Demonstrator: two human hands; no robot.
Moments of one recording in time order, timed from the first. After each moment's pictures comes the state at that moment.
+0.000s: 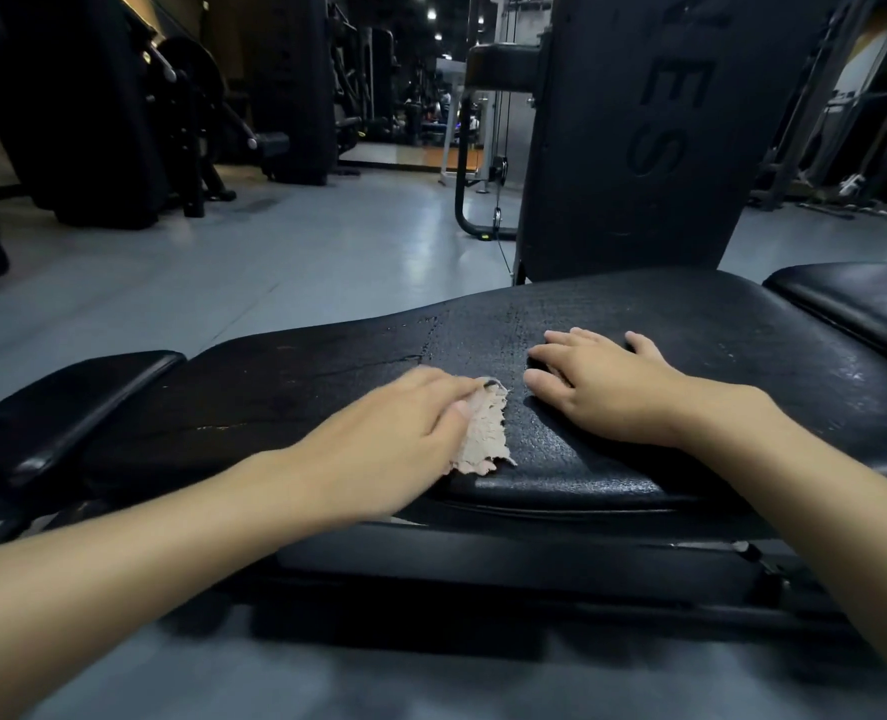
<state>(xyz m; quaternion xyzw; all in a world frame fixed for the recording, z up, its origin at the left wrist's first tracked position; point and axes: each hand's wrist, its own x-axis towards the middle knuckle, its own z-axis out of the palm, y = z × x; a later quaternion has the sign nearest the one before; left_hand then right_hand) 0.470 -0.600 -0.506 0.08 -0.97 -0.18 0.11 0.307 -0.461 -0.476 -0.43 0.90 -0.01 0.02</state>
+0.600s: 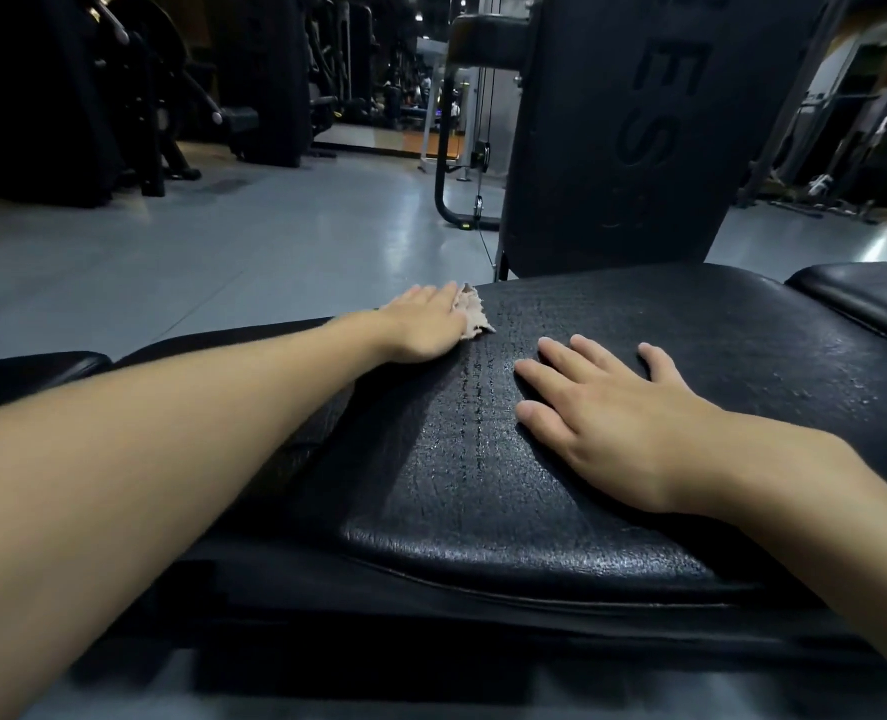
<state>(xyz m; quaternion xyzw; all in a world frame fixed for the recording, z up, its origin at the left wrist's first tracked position) 0.275 -0.713 -0.522 0.16 -0.97 -0.16 0.01 0.304 -0.468 -0.483 -0.43 0.90 0.09 0.02</state>
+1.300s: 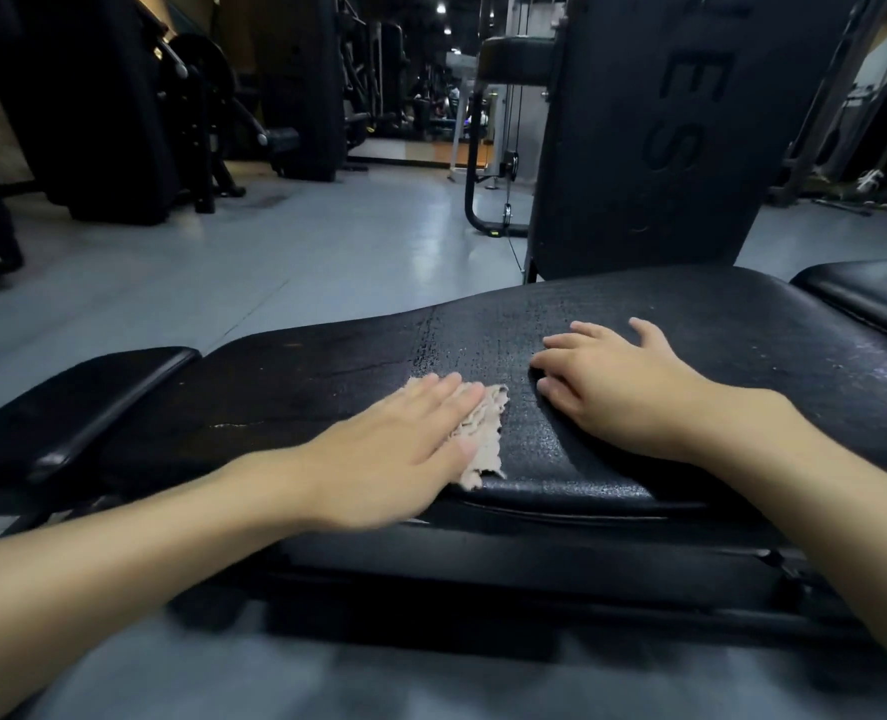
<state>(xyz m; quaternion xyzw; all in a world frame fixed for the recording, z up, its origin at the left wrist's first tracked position) 0.472 -0.629 -0.525 0.05 -0.99 -0.13 0.00 0.322 -0.470 -0.474 -0.47 0.88 0.05 -0.03</state>
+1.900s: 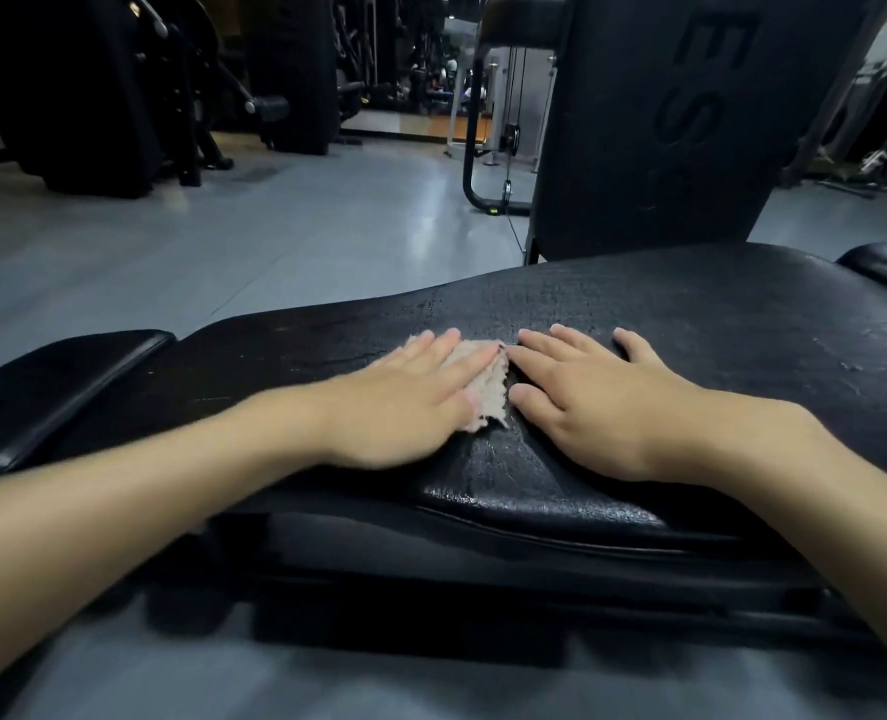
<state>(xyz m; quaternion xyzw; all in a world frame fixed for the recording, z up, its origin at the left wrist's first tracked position) 0.424 -0.664 -0.525 0.10 -0.99 -0.13 -0.04 0.334 -0.496 -0.486 -0.48 0.88 0.05 0.04</state>
